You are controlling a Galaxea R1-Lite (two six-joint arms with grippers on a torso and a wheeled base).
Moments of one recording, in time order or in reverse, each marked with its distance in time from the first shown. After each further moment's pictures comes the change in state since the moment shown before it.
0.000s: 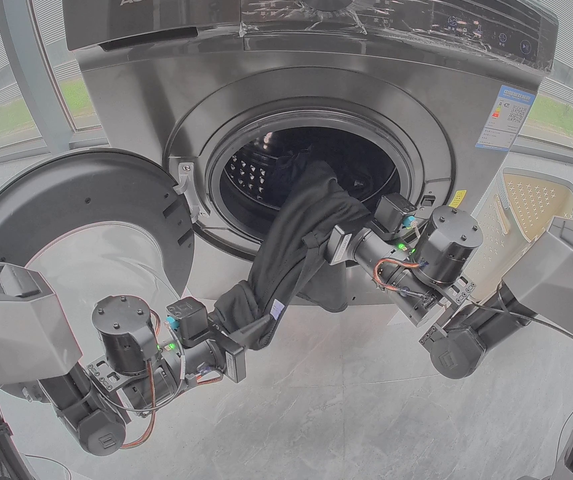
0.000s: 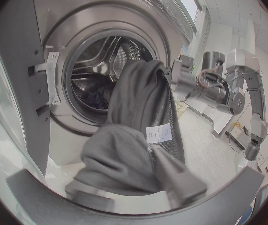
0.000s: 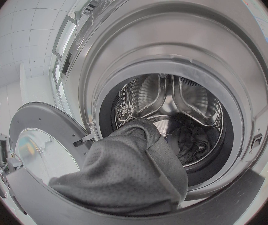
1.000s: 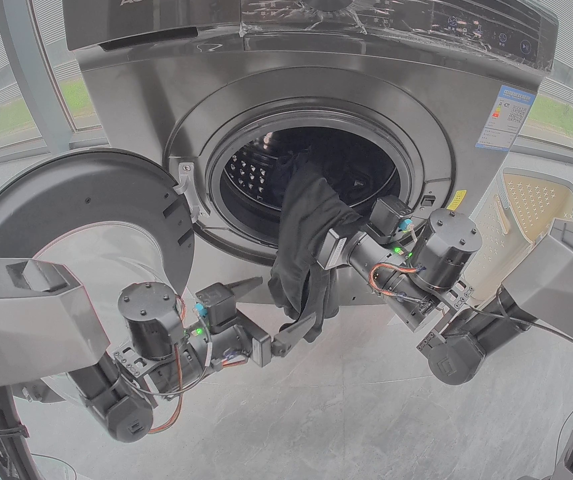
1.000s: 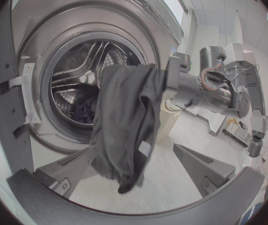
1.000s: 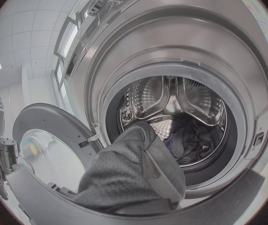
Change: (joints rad) left arm -0.020 0.079 -0.153 -0.001 -0.065 0.066; right arm 0.027 -0.008 0.011 -0.004 -0.003 0.002
